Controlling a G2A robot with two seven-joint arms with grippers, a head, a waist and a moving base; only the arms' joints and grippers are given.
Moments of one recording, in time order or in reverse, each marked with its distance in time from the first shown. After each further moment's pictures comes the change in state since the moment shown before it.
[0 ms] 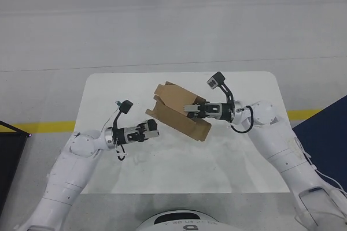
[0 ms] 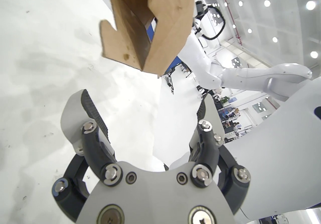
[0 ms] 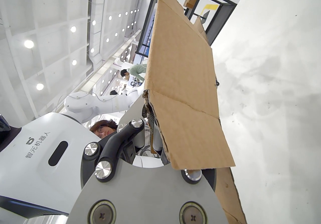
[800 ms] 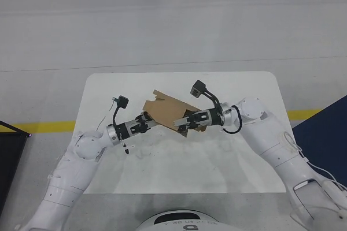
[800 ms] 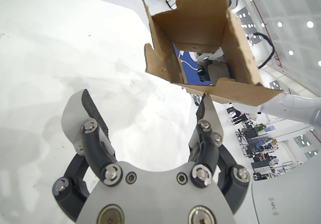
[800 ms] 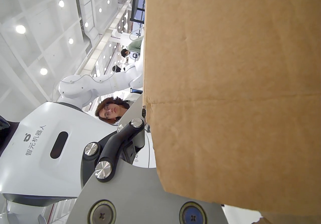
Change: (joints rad) left arm 0.024 0.001 -0.003 -0.029 0.226 0.096 0.303; right arm 0.081 -0.034 -0.111 0.039 -0.018 0.116 0.141
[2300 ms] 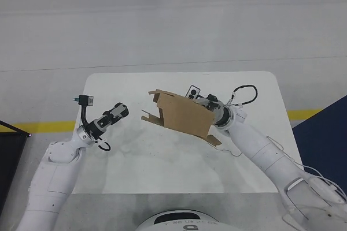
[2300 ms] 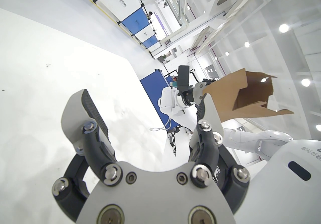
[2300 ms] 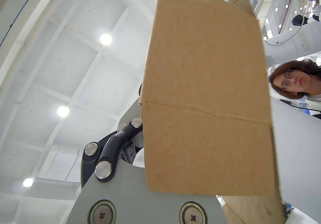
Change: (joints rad) left arm 0.093 0.041 -0.195 0.034 -0.360 -0.034 -0.051; right arm 0.025 -0.049 -0.201 0.117 1.036 0.582 0.219
